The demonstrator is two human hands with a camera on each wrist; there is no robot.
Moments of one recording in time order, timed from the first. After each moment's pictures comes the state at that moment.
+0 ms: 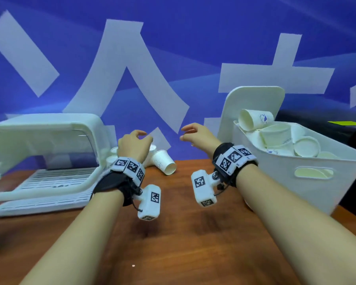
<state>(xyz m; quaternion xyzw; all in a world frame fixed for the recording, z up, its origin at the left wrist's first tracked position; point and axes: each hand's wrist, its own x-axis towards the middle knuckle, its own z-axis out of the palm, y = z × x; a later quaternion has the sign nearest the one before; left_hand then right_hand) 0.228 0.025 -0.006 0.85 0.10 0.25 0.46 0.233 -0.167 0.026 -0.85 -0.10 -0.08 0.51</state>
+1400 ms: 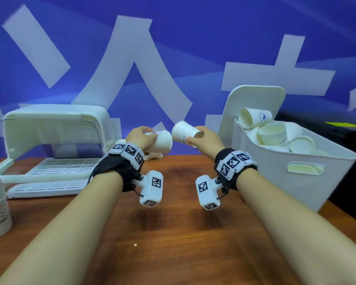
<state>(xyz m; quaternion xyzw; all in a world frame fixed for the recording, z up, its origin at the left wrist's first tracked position) 0.198 0.022 0.009 0.82 0.08 0.15 0.55 0.222 -0.179 0.001 -0.89 -0.05 -0.14 0.42</state>
